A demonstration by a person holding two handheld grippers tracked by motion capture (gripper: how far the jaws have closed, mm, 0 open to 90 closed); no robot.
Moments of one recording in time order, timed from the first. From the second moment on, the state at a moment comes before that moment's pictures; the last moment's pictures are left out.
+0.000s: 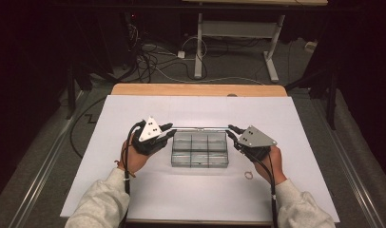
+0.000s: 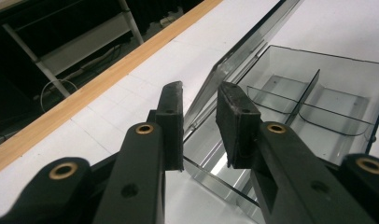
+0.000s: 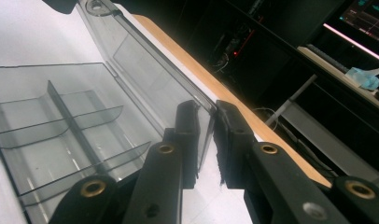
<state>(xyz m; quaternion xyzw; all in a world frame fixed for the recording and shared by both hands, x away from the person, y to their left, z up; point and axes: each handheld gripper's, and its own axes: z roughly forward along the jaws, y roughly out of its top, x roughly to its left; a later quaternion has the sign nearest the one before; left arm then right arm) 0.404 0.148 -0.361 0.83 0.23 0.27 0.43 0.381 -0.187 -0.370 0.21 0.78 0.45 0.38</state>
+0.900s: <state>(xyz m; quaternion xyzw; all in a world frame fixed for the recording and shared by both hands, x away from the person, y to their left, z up) 0.443 0.146 -0.337 0.83 0.23 0.24 0.45 0.424 -0.192 -0.351 0.24 0.76 0.49 0.35</state>
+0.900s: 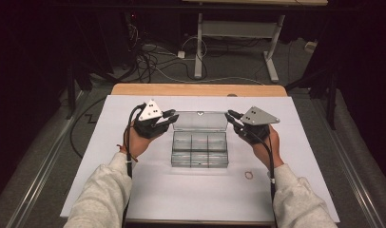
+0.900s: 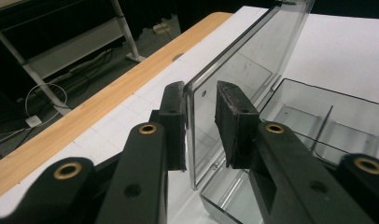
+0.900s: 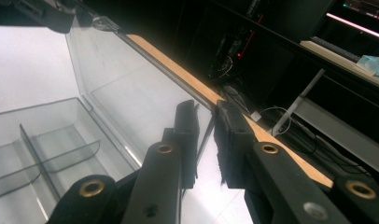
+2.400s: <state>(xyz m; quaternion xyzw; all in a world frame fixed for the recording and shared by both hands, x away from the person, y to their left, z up) 0.474 0.142 -0.368 0.80 0.29 0.24 0.47 0.464 -0.188 -0.382 0.31 0.74 0.51 0.31</state>
